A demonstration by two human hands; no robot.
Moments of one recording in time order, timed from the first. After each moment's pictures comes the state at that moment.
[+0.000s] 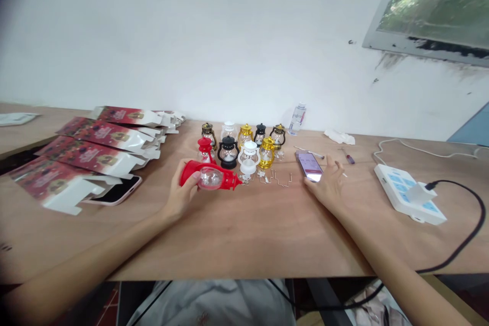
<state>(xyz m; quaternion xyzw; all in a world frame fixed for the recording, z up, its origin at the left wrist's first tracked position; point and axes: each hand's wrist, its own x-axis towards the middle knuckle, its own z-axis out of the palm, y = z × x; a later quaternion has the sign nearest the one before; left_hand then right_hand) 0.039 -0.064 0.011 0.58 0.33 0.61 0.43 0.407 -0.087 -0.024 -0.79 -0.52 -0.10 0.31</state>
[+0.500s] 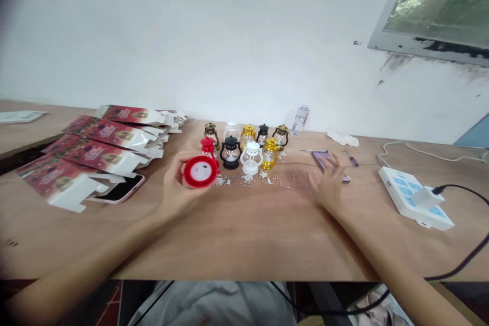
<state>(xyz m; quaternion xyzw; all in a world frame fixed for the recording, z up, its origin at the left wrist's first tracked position) 0.033 -0.072 0.037 0.72 0.33 0.60 0.11 0.394 -0.083 -0.019 -0.63 -0.61 -0.23 0.43</state>
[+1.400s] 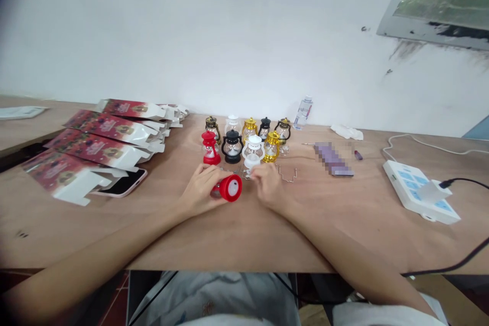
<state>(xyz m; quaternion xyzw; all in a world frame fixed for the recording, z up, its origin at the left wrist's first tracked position) 0.041 -0.063 0.008 0.90 0.25 0.35 -0.06 0.265 -0.069 -0.023 -0.36 -0.77 -0.09 0.52</state>
